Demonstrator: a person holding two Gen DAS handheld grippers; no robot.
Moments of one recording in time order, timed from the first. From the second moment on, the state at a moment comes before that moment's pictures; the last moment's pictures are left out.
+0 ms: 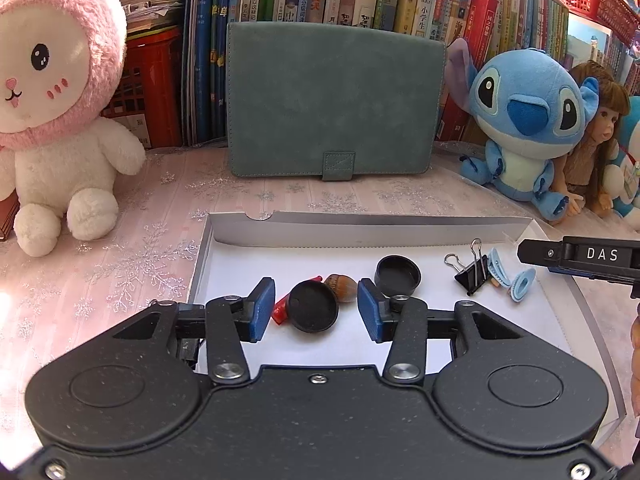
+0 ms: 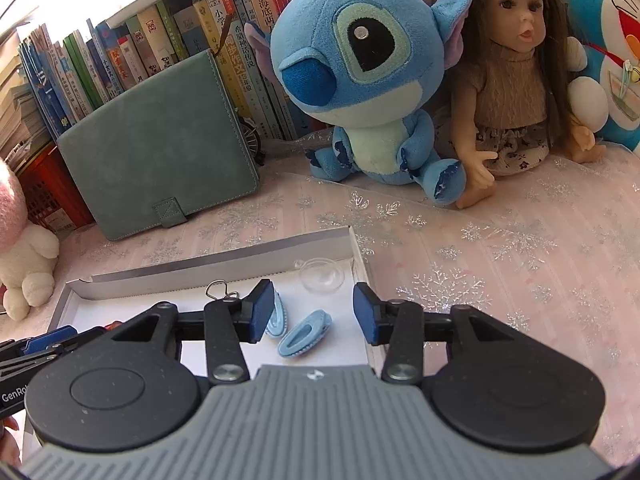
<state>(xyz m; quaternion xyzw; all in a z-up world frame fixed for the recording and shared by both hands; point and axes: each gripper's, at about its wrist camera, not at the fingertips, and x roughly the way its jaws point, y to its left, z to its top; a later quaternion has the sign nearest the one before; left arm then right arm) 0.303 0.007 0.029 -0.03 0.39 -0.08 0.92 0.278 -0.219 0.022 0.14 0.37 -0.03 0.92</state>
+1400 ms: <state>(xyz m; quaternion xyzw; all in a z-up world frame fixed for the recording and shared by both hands) 0.117 0.000 0.051 -0.02 0.32 -0.14 0.94 0.095 -0.178 0.055 -0.01 0.25 0.11 0.96</state>
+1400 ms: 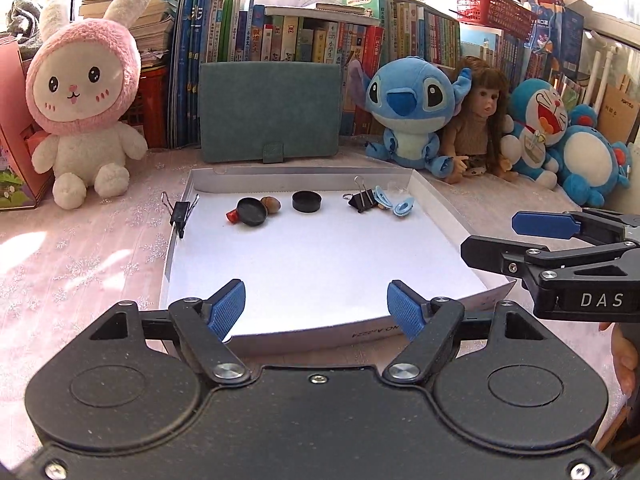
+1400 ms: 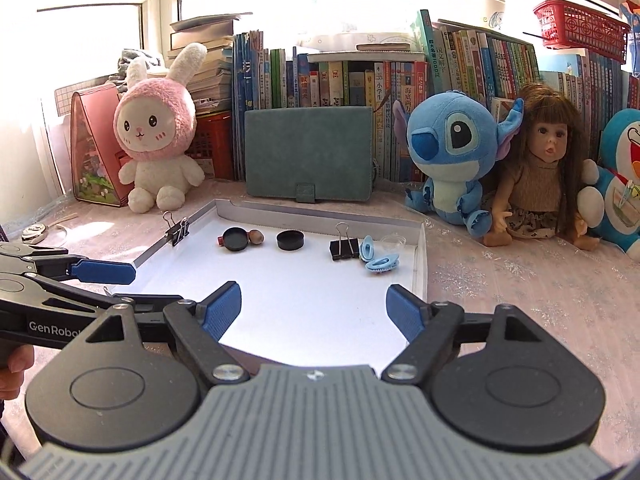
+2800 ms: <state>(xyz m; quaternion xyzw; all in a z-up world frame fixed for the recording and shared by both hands) 0.014 0.002 0.006 0.01 0.35 -0.17 0.92 0.026 -0.156 0.004 -0.03 0.30 0.21 0.93</state>
